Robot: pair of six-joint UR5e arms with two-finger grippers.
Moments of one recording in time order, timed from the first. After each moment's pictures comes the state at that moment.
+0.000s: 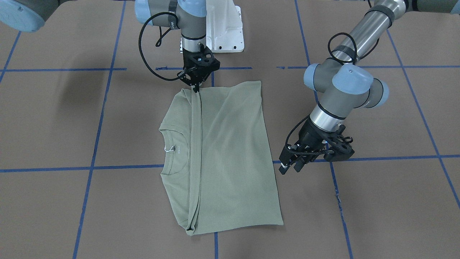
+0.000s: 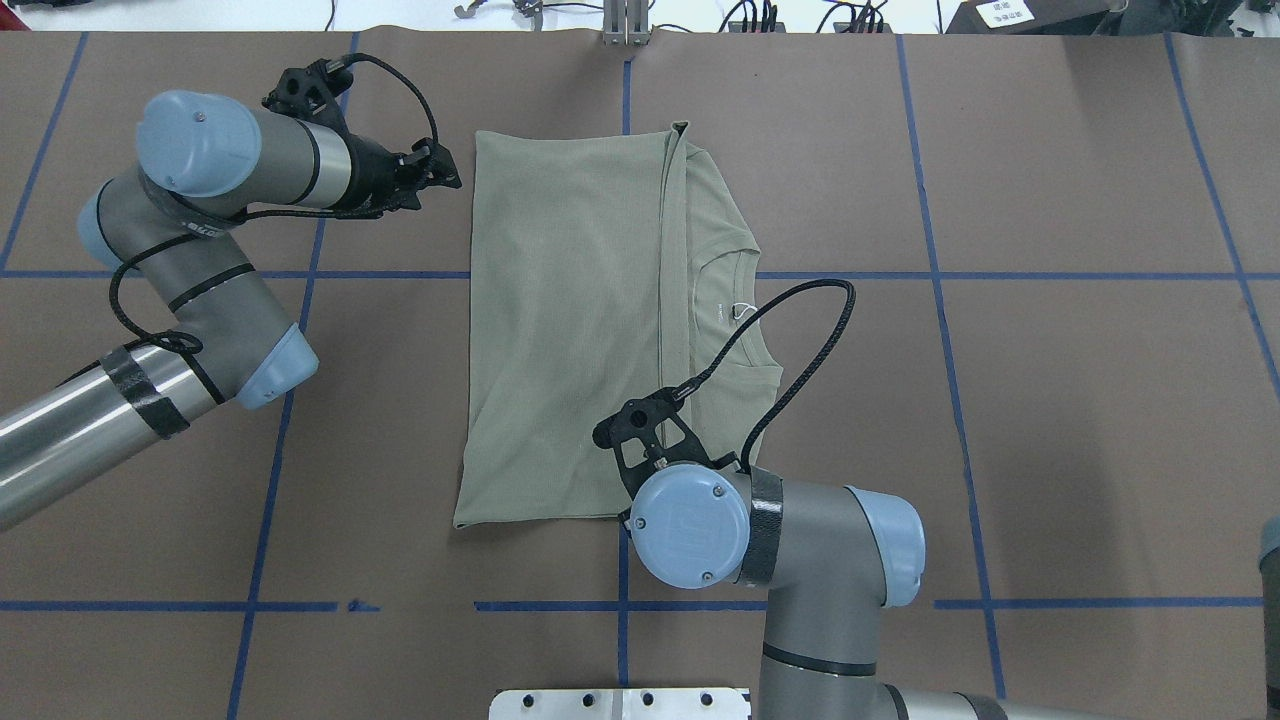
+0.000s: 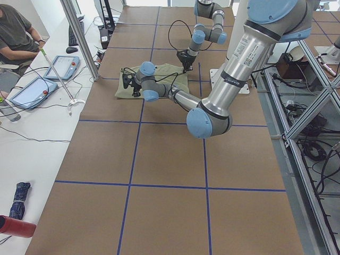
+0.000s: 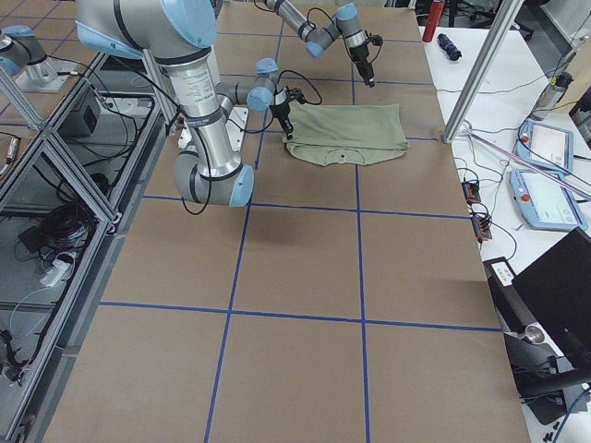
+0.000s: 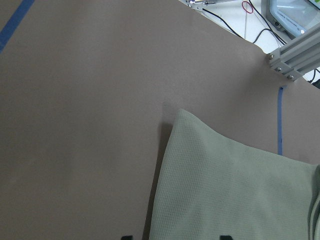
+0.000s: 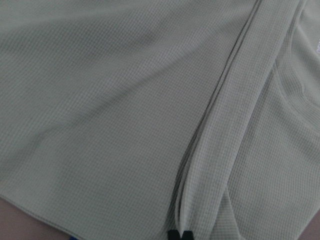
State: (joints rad) left arm -0.81 -2.13 -1.35 -2.44 -1.86 -1.49; right arm 0.23 -0.96 1.77 -1.62 1.46 0.93
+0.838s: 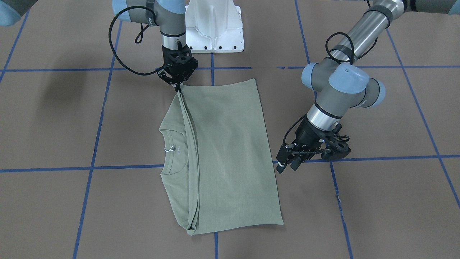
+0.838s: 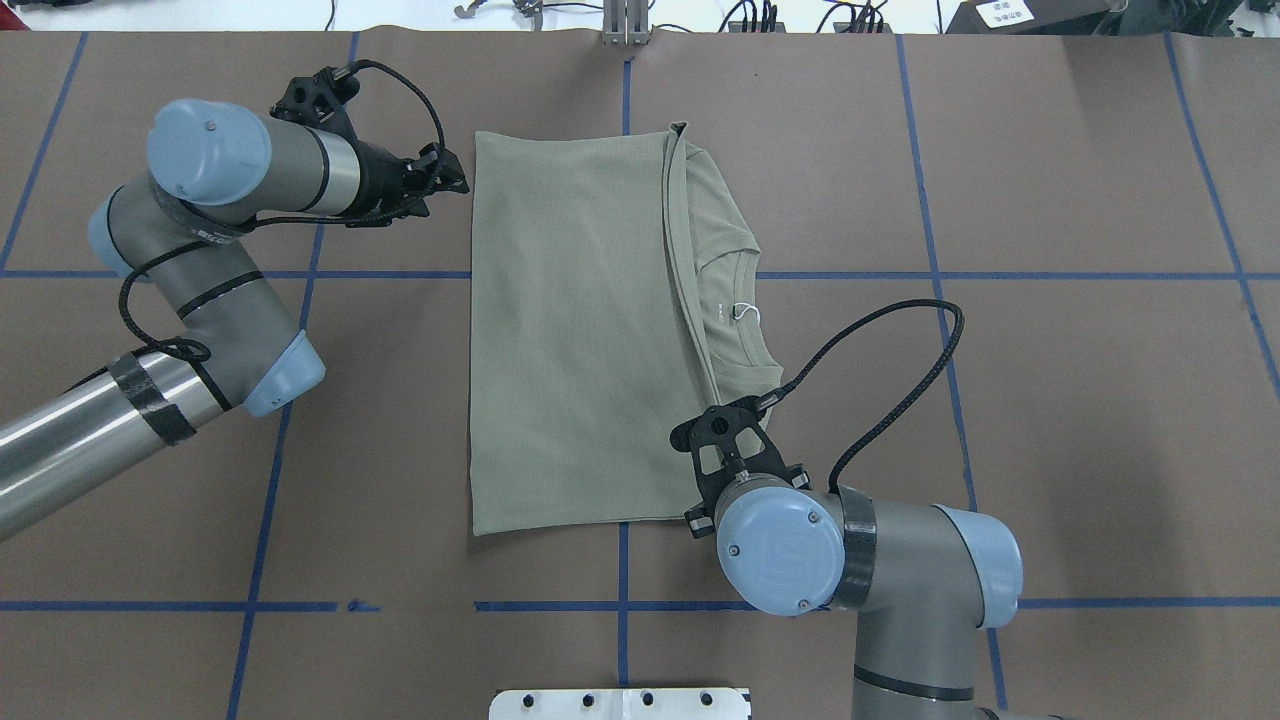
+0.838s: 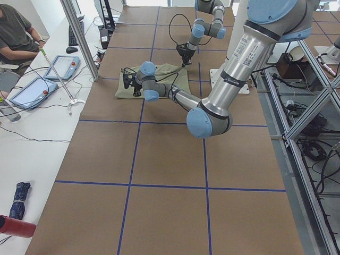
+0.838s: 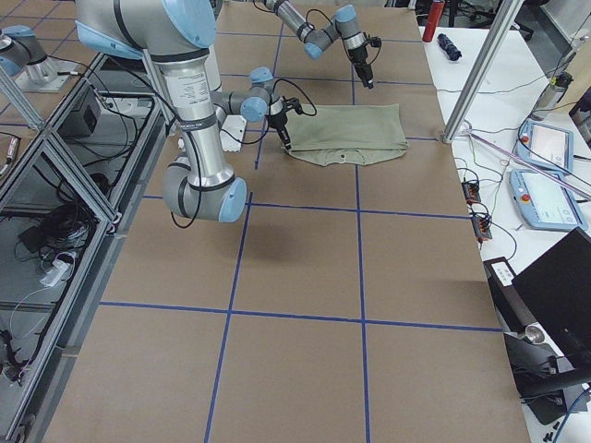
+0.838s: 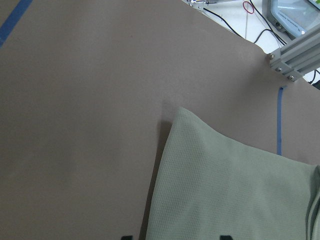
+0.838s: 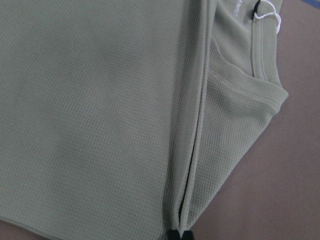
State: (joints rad) left arm -0.79 -2.13 -1.35 -2.44 -1.85 -1.54; right arm 0.21 -1.12 1.90 -1.62 1.41 1.05
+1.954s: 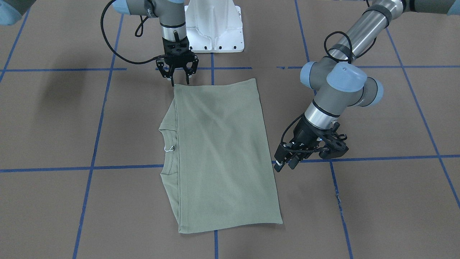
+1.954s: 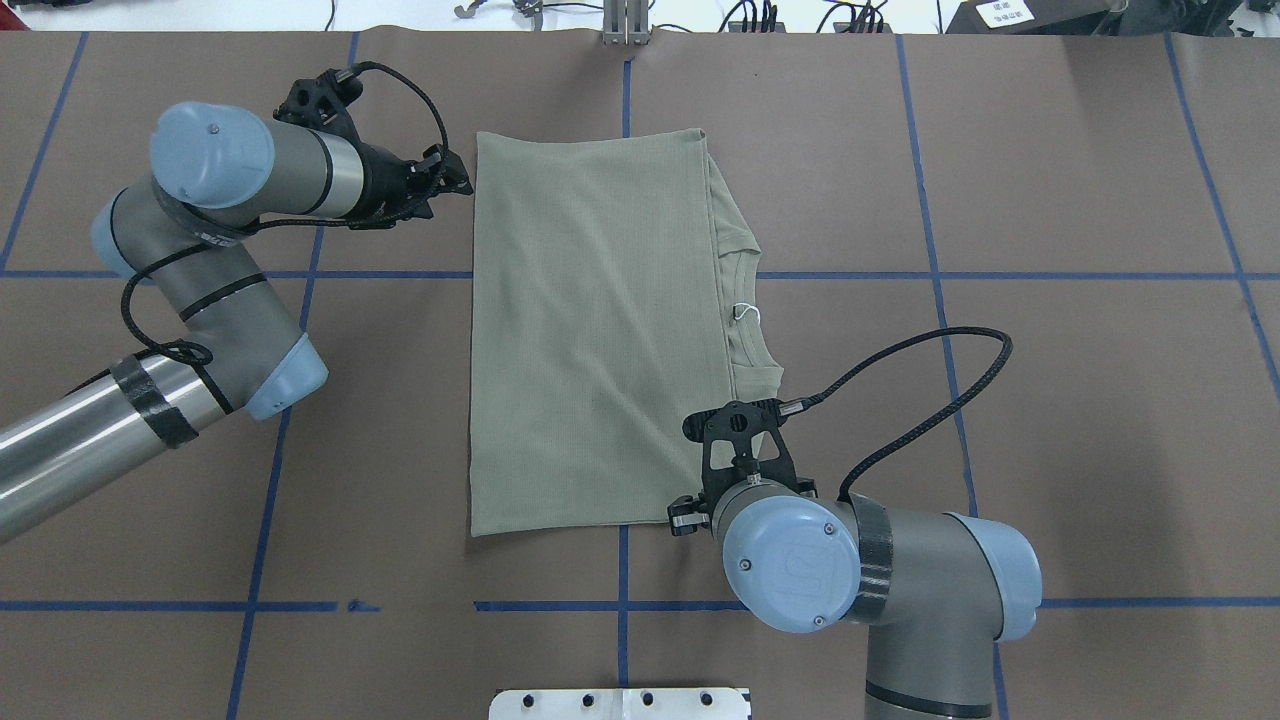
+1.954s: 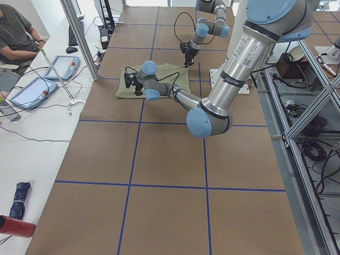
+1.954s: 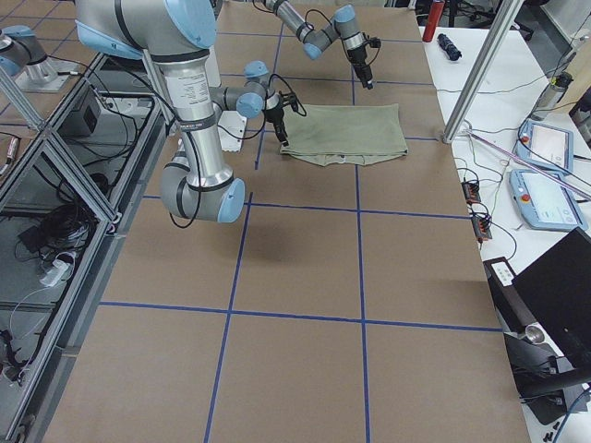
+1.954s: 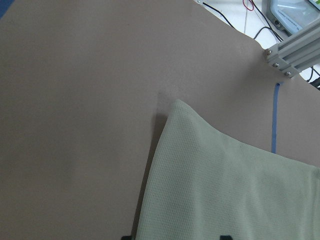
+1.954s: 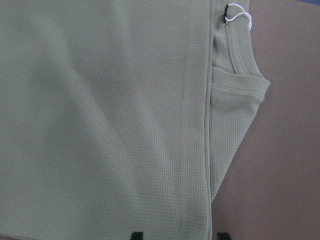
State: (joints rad) left arm -0.79 -2.13 -1.35 -2.44 -1.84 -1.54; right arm 0.21 -1.12 1.96 -1.62 1.40 1.34
